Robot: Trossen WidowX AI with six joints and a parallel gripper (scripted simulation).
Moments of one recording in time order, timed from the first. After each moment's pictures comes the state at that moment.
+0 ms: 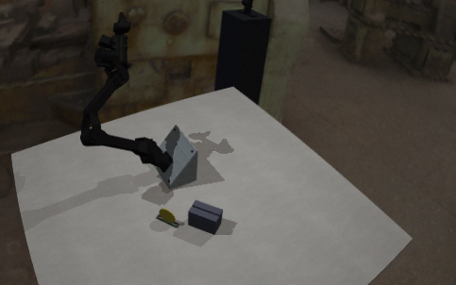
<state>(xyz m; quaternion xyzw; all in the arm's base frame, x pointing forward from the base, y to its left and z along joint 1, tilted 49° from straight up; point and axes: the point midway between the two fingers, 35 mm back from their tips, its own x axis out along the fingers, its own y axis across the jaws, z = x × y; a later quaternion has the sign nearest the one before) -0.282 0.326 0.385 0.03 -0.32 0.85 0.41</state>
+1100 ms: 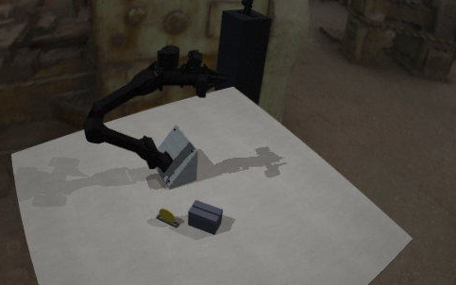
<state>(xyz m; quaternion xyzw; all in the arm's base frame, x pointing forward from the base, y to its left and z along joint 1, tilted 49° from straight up) 0.112 0.378 0.161 -0.37 0.22 0.49 0.76</state>
